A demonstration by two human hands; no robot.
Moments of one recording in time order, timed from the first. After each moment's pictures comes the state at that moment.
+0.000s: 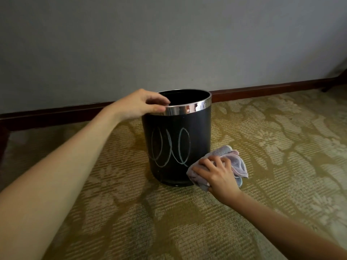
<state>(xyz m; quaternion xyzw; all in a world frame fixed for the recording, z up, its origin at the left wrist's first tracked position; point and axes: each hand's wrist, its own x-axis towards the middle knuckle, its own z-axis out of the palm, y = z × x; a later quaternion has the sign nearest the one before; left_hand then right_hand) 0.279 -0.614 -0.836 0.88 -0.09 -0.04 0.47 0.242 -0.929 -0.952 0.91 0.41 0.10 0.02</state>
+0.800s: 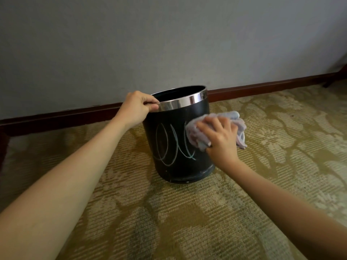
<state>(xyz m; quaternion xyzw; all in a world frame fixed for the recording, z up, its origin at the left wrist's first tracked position) 0.289 -0.621 -0.857 0.90 0.05 0.12 0.43 0.293 -0.881 -0.894 0.90 0.33 0.25 -0.14</state>
